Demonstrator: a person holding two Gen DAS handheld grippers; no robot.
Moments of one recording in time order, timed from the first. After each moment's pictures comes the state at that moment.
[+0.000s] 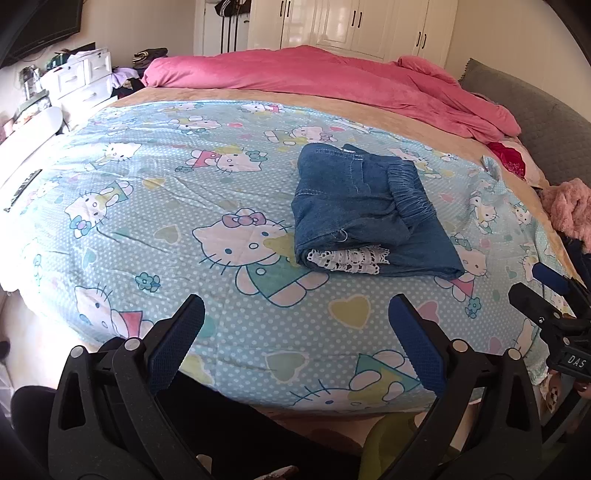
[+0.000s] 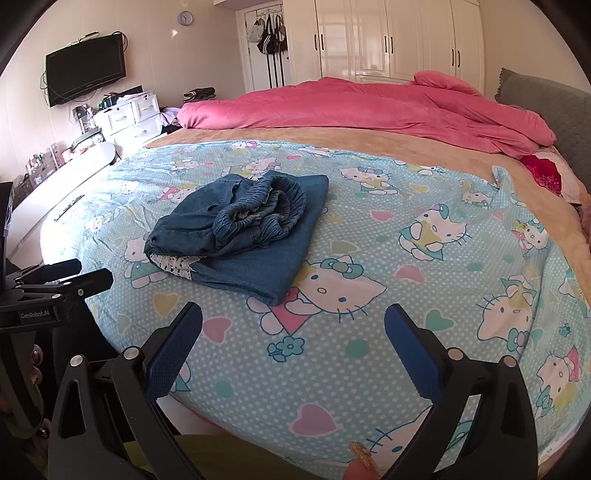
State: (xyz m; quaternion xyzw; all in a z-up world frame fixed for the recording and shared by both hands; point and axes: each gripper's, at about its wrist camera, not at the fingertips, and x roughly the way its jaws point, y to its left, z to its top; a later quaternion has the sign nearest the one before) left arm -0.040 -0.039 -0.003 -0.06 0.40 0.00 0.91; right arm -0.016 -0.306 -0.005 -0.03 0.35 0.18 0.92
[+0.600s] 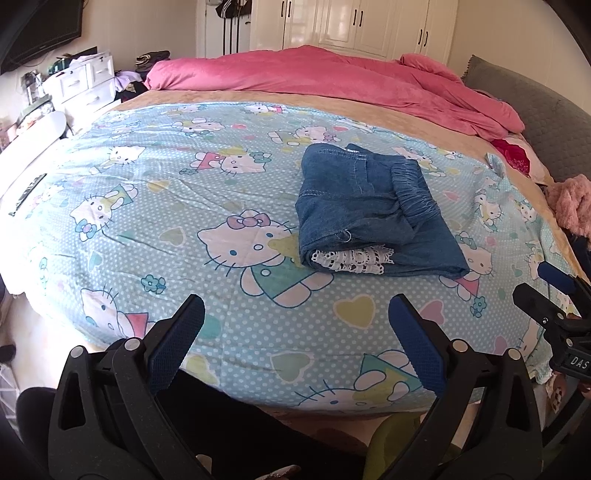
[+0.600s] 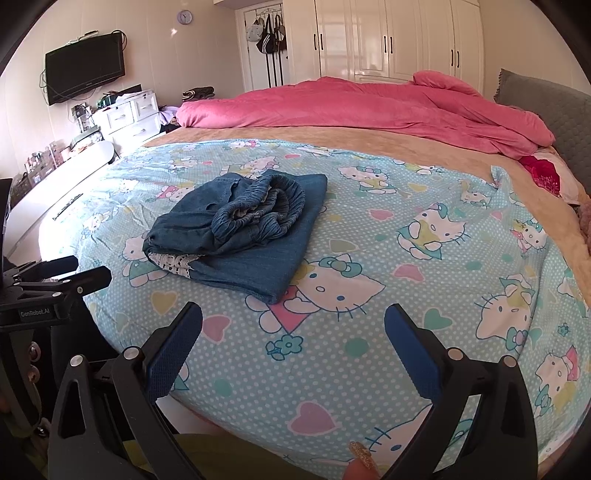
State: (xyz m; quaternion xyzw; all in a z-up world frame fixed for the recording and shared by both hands) left arm -0.040 -0.041 -0.001 -0.05 0.40 0.01 0.91; right arm -0.017 -0.306 -0.006 -0.03 0.35 0.18 0.92
